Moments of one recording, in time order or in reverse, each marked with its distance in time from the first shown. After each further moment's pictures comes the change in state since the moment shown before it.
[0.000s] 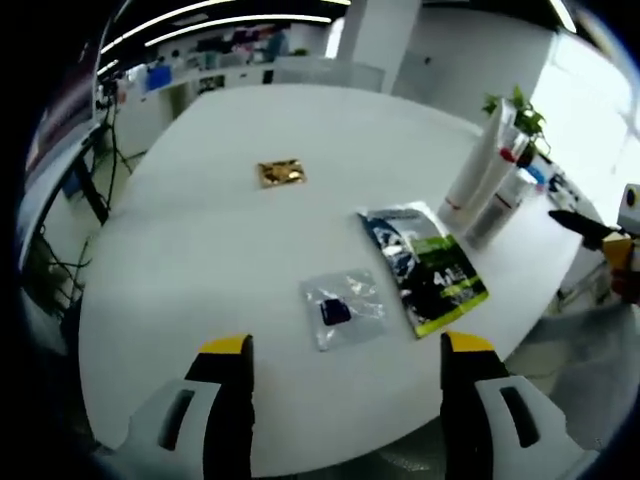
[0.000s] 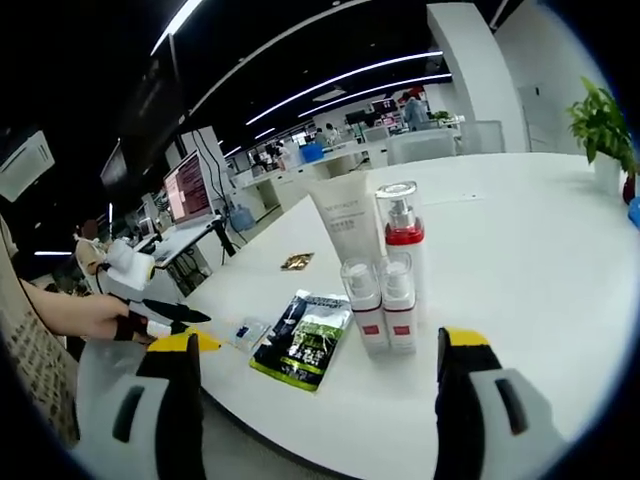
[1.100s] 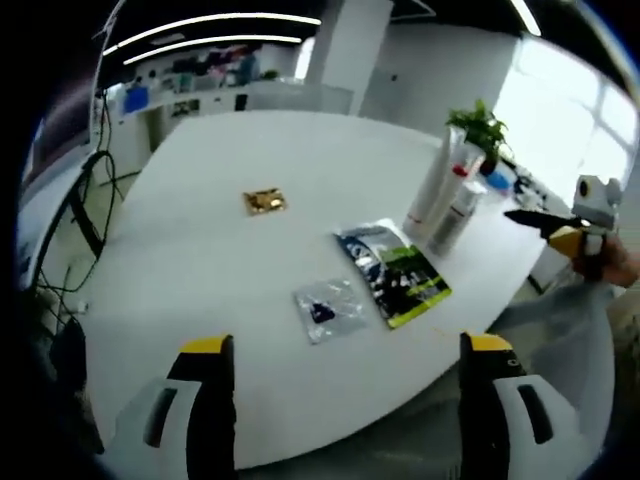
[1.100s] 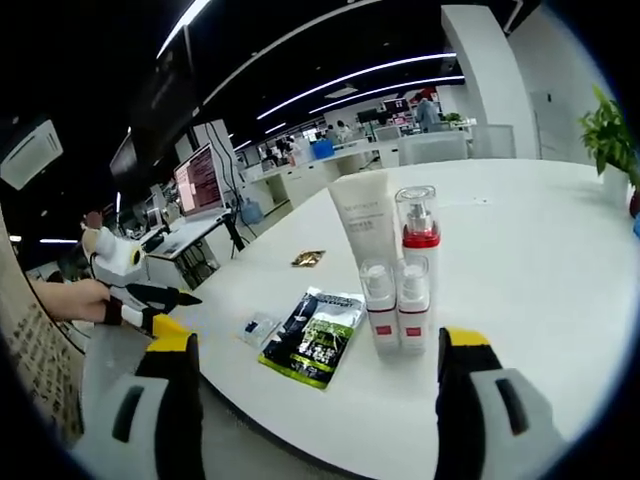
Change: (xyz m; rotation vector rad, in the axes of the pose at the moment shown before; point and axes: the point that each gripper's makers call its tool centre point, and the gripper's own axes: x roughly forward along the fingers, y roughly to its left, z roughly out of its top) left arm -0.049 -0.013 0.010 0.071 -0.090 -0.120; right arm -0.002 0.014 0.001 -0.038 0.014 0.035
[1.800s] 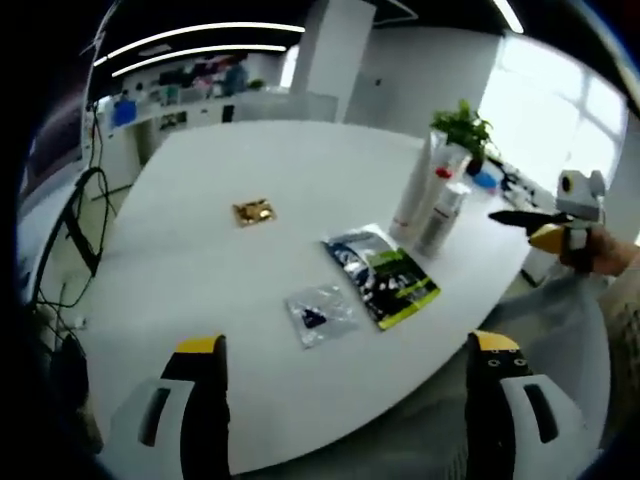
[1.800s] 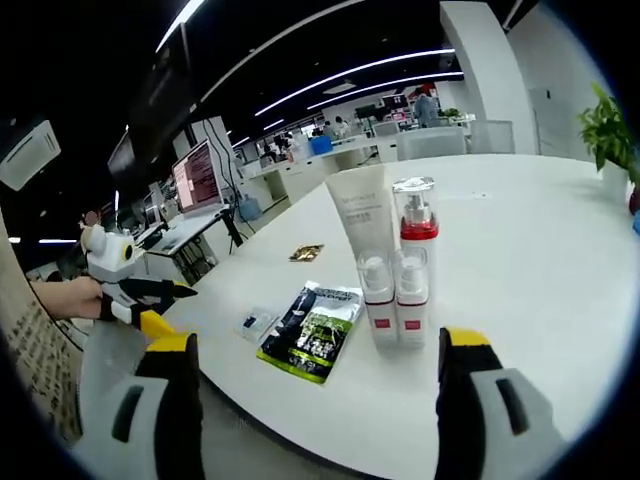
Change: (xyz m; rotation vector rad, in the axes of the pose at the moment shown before) left arm -0.001 -0.008 0.002 0.042 -0.024 -0.032; right arm 0.001 -0.002 -0.007 0.007 0.024 -0.004
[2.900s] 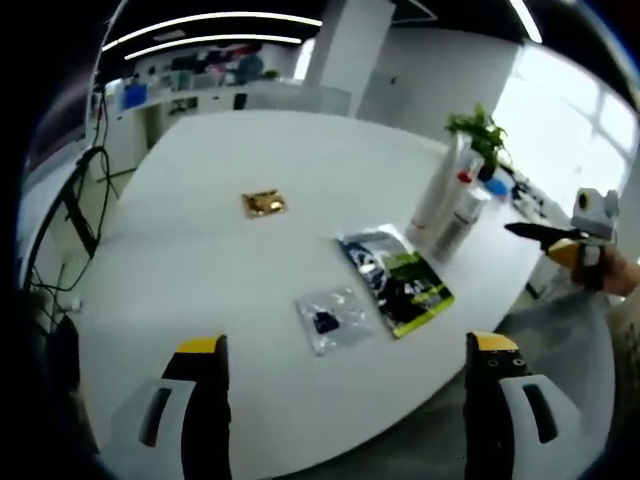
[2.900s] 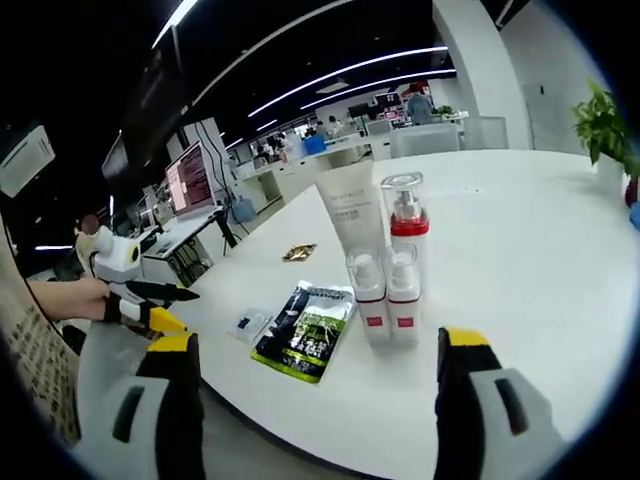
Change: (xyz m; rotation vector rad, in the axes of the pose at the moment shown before) left arm 0.020 0.018 0.003 -0.058 0.031 0.015; right arm 0.000 -0.009 -0.002 0.029 -0.003 -0.028
